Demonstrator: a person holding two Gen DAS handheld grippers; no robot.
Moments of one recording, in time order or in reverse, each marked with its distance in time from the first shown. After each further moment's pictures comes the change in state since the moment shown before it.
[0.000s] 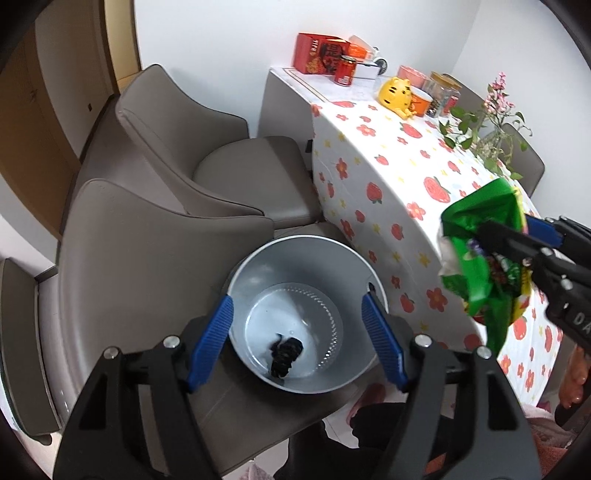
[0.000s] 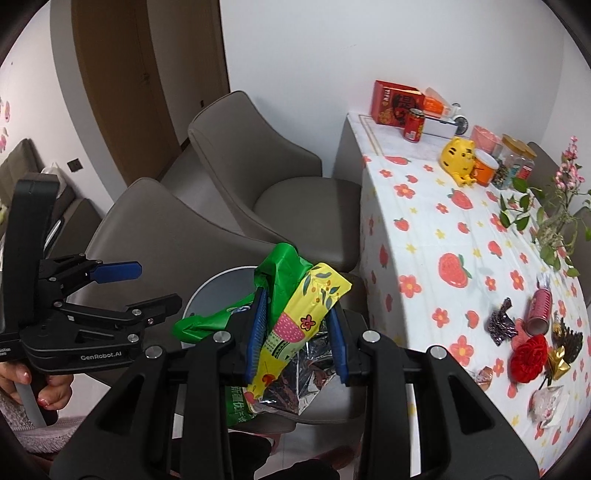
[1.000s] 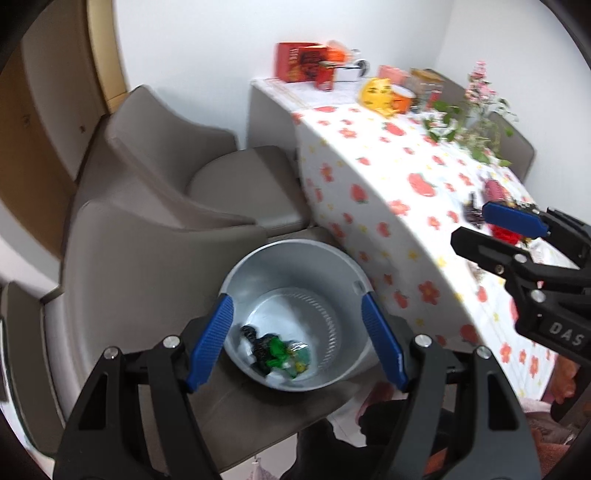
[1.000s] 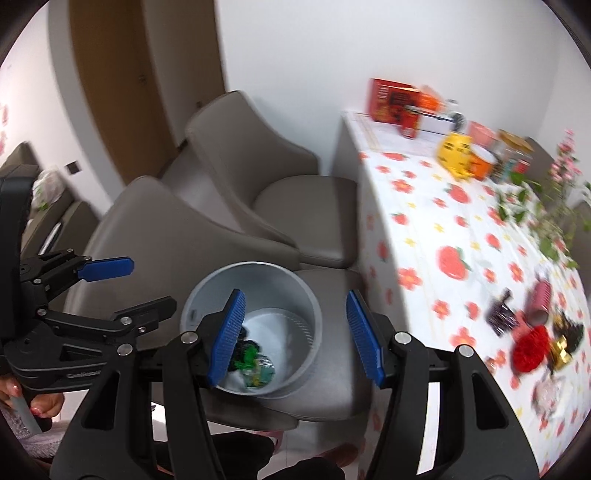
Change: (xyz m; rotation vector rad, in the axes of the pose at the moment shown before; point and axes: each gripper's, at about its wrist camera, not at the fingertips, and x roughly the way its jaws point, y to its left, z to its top) left arm -0.011 -0.030 0.003 0.097 -0.035 -0.019; right arm -0.017 -0.013 -0.016 0.067 -0.024 -0.082
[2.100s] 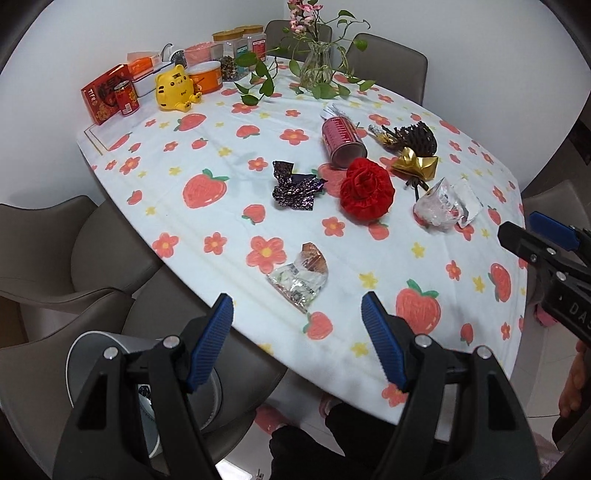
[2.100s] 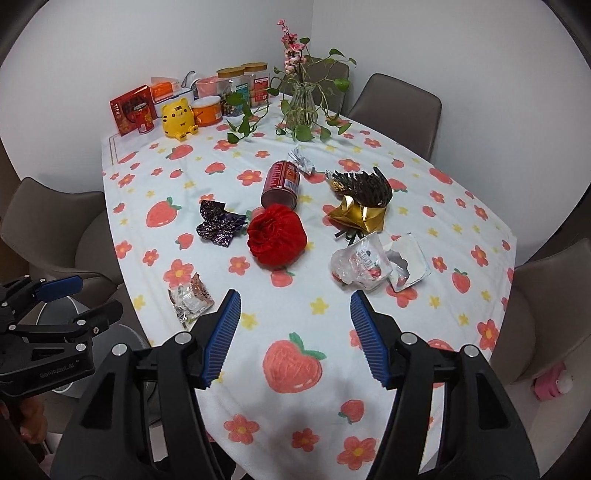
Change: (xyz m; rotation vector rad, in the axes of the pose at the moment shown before) left arm 0.082 -0.313 0.036 0.378 0.107 -0.203; right arm -0.096 -0.293 -0.148 0.518 0.048 -0.454
